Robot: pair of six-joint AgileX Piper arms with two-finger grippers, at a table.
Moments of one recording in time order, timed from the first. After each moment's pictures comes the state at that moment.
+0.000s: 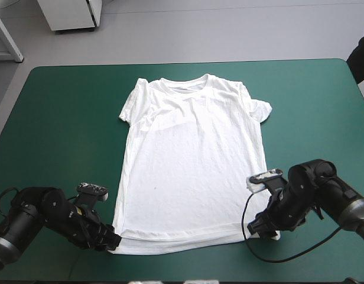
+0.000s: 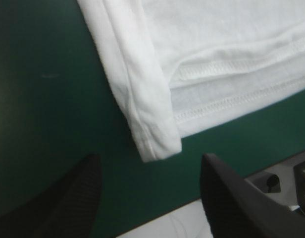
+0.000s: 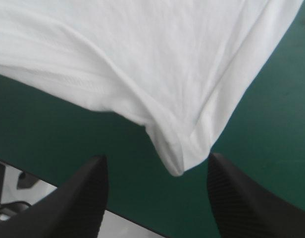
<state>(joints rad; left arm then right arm) -0.25 1.01 -0.64 -0.29 1.19 0.15 0.44 1.21 -0.83 0.18 1.21 -0.05</state>
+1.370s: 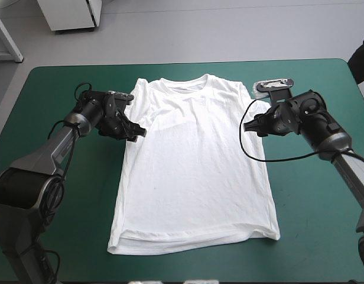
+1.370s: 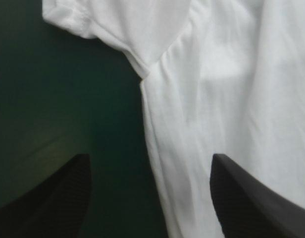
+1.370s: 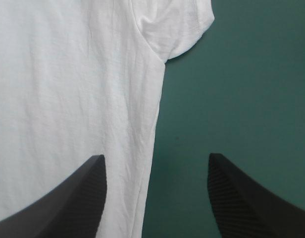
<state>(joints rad) -0.21 1.92 -1.54 -0.01 0.93 0.04 0.31 1.54 -1.38 -0.18 0.90 0.20</state>
